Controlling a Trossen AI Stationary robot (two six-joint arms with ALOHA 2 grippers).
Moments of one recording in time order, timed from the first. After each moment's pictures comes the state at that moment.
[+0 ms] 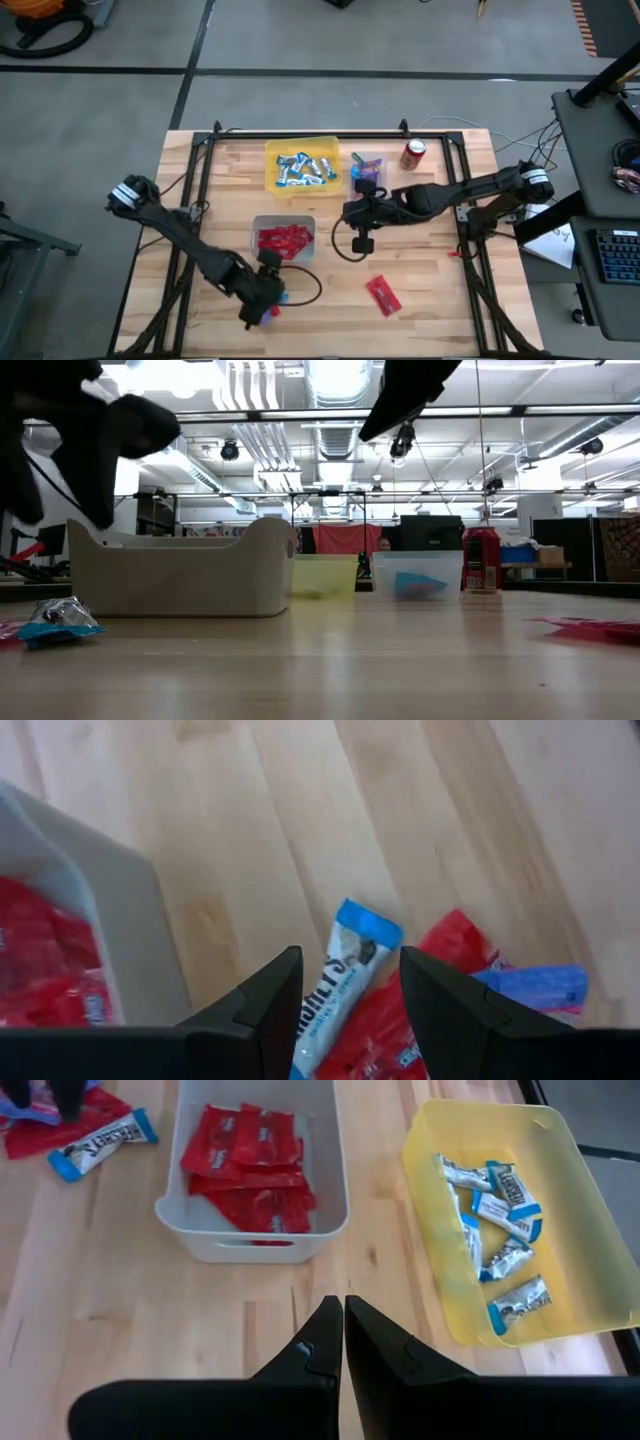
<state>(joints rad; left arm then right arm) -0.64 1.61 1.02 -0.54 -0.21 -0.26 0.15 1.54 1.27 -0.56 0.26 0.03</state>
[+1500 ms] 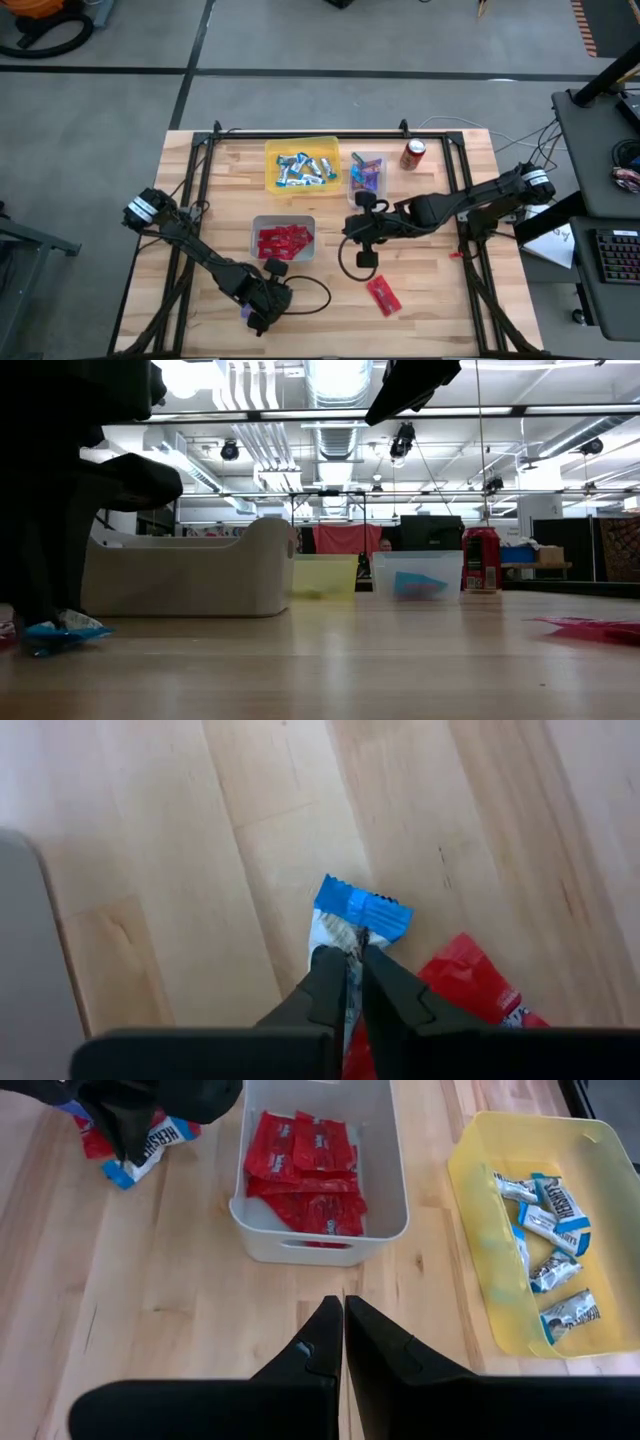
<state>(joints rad) -0.65 1.79 1.03 -0.43 -0.17 -0.32 0.24 1.54 1.27 -0.56 0.26 0.07</state>
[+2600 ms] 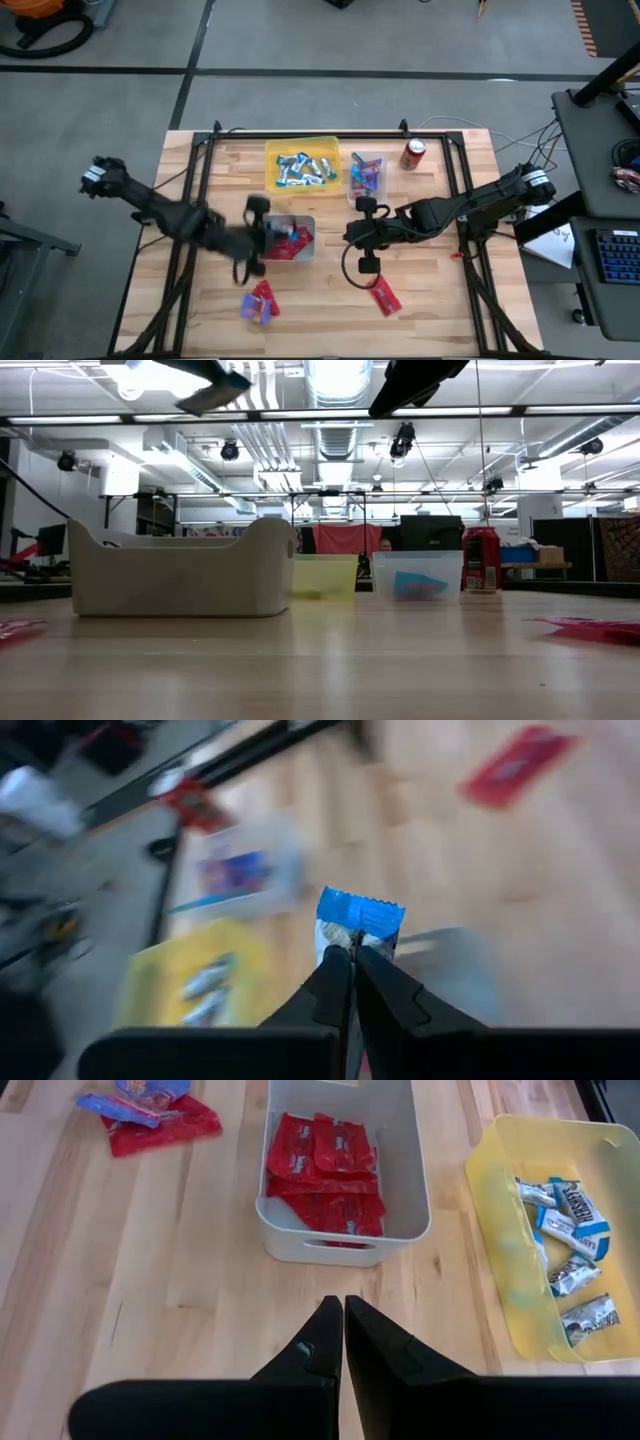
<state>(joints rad) -0.44 1.23 1.05 -0.56 -0.59 0.08 0.28 1.54 1.27 -0.56 0.26 0.09</state>
